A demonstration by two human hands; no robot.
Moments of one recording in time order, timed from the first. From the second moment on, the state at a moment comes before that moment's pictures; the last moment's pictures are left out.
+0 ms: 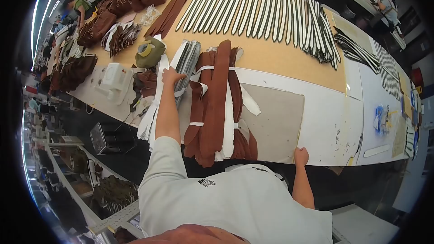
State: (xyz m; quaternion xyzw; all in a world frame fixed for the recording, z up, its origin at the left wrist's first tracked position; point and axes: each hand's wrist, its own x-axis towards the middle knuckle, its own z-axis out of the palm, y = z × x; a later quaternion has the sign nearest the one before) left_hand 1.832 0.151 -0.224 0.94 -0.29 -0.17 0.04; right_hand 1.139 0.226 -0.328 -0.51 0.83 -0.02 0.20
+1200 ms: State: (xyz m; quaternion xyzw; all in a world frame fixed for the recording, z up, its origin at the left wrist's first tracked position) left_hand 1.821 0.204 -0.129 0.81 -0.28 -0.13 0.50; right_hand 1.169 0.243 -0.312 -0.50 0.85 -0.05 0.14
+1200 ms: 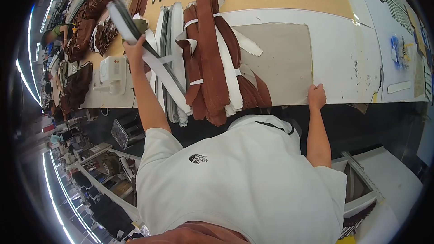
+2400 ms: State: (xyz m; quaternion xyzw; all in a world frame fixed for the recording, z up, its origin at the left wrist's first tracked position) left_hand 1.043 0.217 0.059 0.41 -0.81 -0.40 0.09; right_hand 0.903 0.290 0.029 -0.50 0.47 -0.66 0.30
